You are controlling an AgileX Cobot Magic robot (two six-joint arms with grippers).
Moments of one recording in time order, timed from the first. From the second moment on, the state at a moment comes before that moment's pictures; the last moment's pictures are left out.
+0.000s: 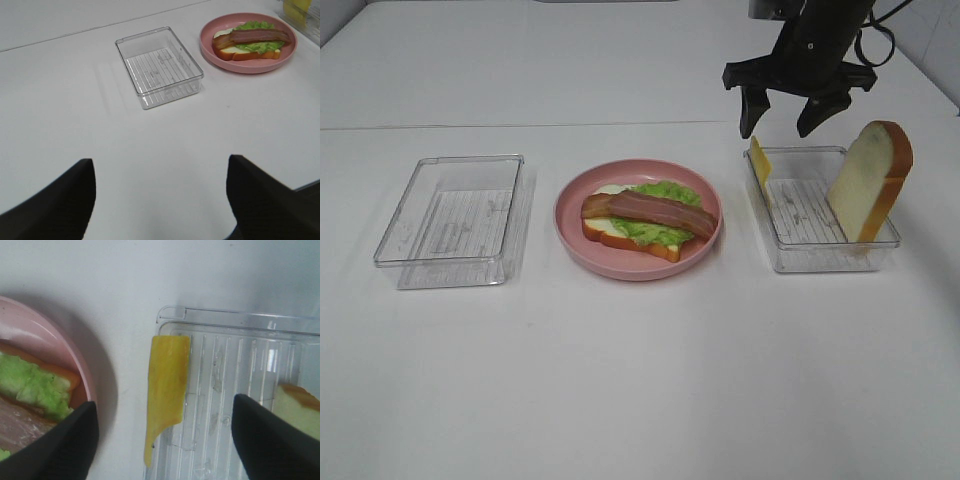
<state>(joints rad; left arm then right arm) -0.23 0.00 -0.50 -0.03 1.05 0.06 0.22 2.27 -2.00 0.04 1.06 0.06</state>
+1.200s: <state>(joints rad) -0.23 0.00 -0.50 -0.03 1.05 0.06 0.22 2.36 -2.00 0.07 1.03 0.05</state>
